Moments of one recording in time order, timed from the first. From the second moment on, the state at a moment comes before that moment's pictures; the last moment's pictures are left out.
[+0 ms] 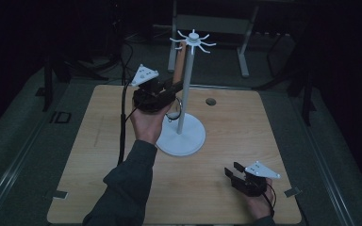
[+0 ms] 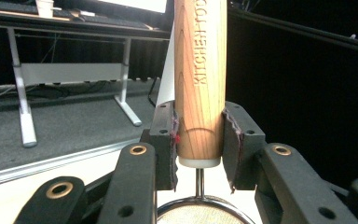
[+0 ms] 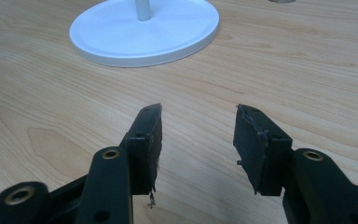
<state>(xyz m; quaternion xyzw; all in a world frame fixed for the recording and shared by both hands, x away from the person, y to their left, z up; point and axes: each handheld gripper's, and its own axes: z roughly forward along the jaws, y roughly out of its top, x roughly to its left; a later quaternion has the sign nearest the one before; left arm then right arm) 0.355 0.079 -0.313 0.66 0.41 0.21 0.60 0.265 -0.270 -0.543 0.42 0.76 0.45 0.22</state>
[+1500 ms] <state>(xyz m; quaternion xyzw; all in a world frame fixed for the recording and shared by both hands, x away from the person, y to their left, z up) 0.342 0.076 -0.319 0.68 0.41 0.26 0.56 0.264 -0.271 -0.543 0.43 0.75 0.45 0.22</state>
